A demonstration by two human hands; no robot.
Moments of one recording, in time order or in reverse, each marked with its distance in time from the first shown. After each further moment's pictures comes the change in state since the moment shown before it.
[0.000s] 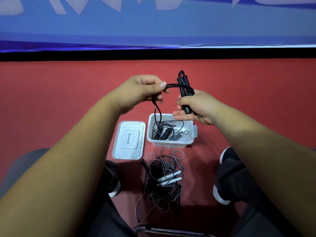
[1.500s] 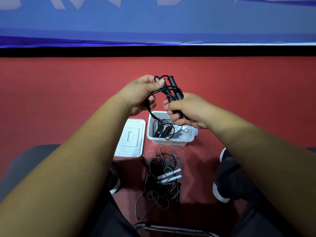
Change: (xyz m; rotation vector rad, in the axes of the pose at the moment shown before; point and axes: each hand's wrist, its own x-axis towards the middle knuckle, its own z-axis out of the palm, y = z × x) left_hand 0.016 -0.021 0.013 -0.303 0.295 -0.256; right_hand -0.007 0.011 0.027 -0.047 -0.174 -0.023
